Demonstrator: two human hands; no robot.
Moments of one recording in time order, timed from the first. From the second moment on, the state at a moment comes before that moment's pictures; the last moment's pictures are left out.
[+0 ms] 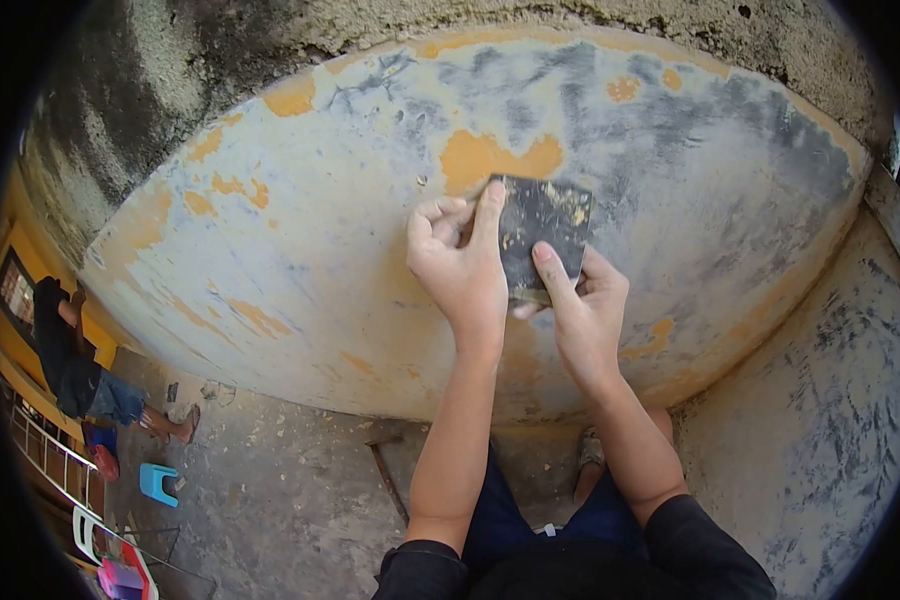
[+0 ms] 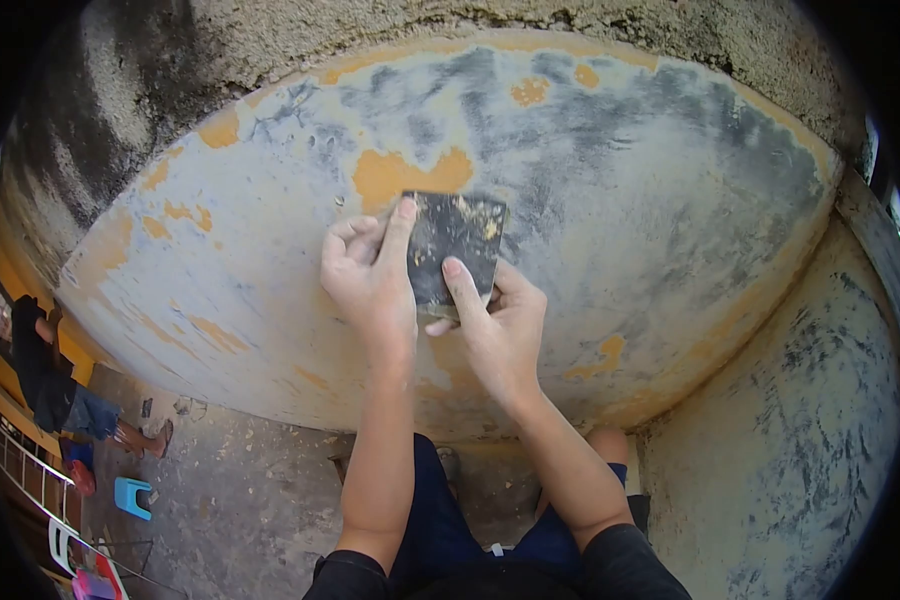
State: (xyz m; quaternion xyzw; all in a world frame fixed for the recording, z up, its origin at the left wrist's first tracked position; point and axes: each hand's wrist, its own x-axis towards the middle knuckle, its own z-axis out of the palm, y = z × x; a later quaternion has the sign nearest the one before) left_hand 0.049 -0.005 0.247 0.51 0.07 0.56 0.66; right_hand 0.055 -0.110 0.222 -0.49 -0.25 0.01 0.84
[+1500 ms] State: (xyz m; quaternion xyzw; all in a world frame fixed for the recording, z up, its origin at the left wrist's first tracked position) left_hand 0.026 -0.013 0.200 0.70 0.09 0.50 0.49; right_hand 0.079 -0.131 0.161 -0.63 -0.30 -0.27 0.66
